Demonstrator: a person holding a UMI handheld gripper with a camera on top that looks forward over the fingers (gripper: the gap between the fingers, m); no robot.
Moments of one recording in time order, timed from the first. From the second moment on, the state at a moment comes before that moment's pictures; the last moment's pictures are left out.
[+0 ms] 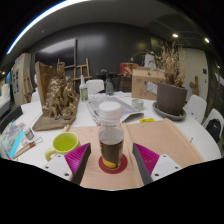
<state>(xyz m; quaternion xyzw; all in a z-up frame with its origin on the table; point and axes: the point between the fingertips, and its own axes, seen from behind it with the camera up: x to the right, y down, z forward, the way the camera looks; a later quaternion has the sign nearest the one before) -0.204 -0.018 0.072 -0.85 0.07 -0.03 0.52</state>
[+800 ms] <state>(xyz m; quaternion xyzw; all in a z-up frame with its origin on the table) -0.279 -0.253 0.194 -0.87 0.09 -0.10 0.47</state>
